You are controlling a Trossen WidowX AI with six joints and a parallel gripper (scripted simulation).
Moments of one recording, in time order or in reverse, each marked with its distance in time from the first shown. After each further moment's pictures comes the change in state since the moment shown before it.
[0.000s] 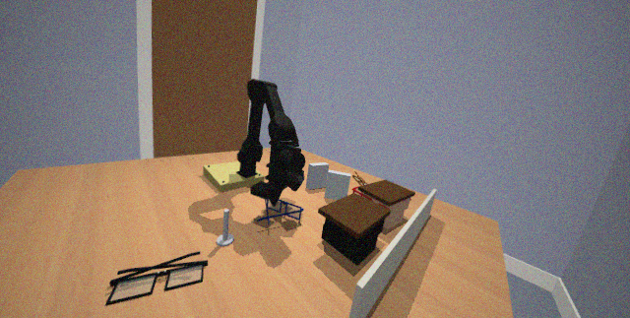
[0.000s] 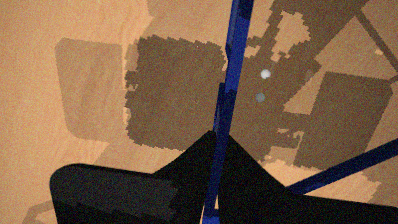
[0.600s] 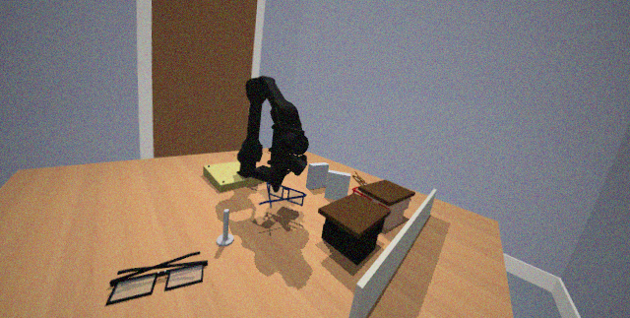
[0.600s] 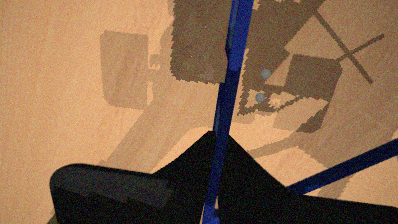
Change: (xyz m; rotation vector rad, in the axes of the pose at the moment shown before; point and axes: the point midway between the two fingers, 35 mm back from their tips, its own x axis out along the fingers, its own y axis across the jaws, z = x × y) arm -0.053 -0.002 0.004 0.004 0.006 0.003
